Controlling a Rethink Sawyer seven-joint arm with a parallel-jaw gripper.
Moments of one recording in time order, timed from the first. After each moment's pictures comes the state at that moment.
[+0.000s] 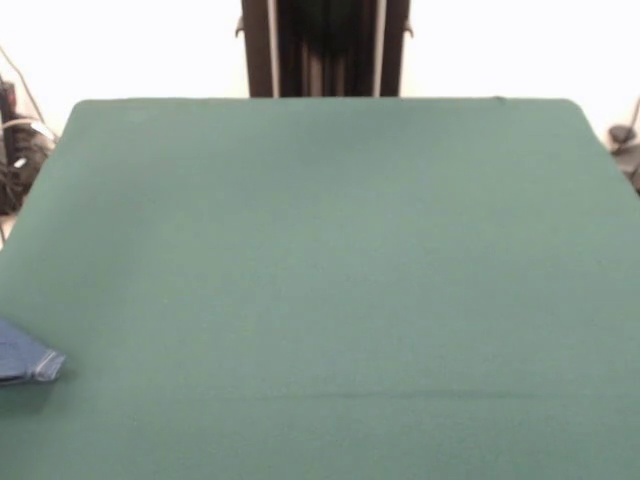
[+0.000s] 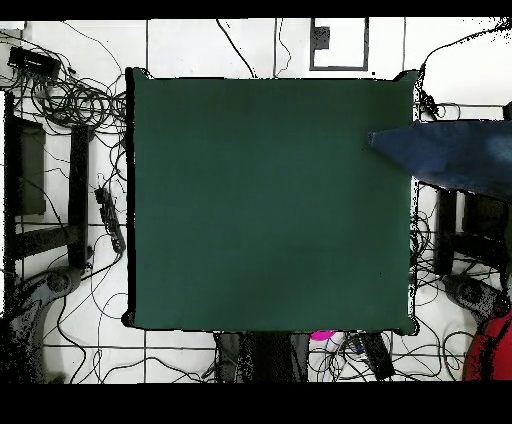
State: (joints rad) arm -0.94 -0.47 1.43 0.79 1.38 -1.91 -1.37
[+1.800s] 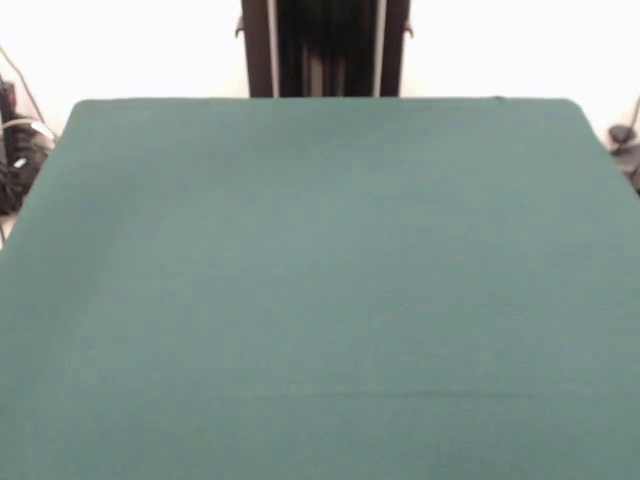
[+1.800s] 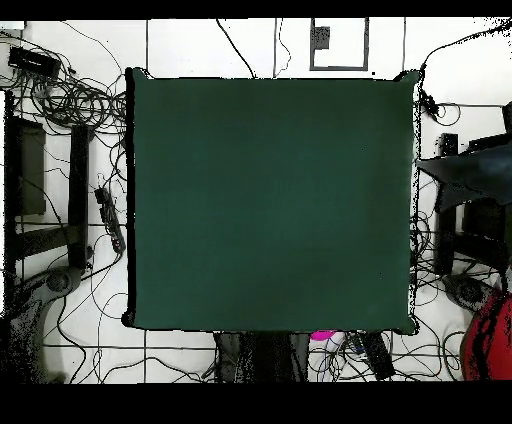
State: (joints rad) arm -1.01 -0.38 1.60 0.79 1.63 -1.90 -1.84
